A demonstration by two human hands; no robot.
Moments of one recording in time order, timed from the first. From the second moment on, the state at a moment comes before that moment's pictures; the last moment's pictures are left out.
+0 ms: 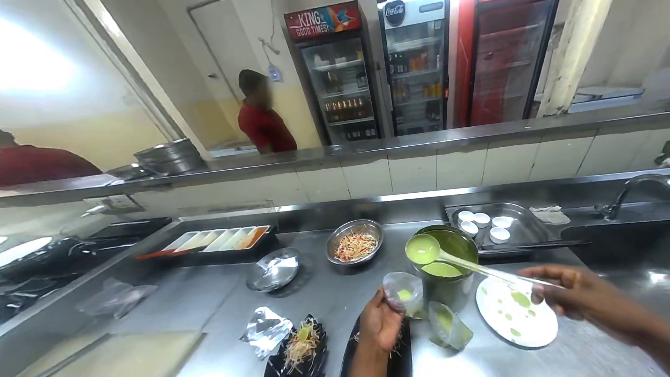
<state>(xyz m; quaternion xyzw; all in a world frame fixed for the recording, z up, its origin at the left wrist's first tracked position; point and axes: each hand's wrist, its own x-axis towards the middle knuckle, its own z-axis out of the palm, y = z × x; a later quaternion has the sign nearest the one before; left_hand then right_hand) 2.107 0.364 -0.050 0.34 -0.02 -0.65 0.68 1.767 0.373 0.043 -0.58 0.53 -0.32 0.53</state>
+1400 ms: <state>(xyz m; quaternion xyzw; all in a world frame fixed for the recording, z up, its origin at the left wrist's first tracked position) 2.110 0.372 -0.048 0.34 -0.03 -0.65 0.68 1.758 0.344 0.033 -0.54 0.56 -0.34 0.54</state>
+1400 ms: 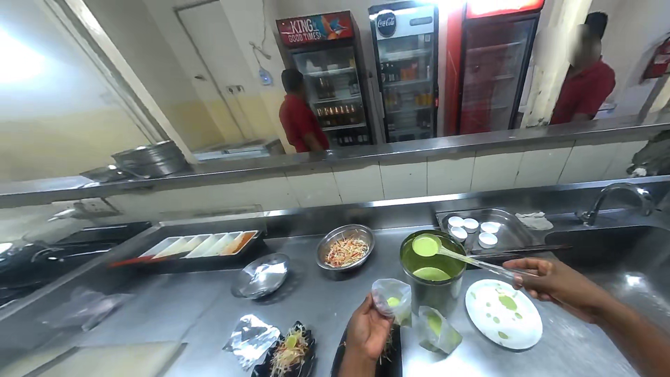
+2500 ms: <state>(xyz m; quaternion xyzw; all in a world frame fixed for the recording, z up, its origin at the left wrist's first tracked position) 2.107 0.368 -0.052 0.31 -0.05 -0.66 0.68 1.774 0.393 0.024 -0.62 0.51 -0.39 0.46</state>
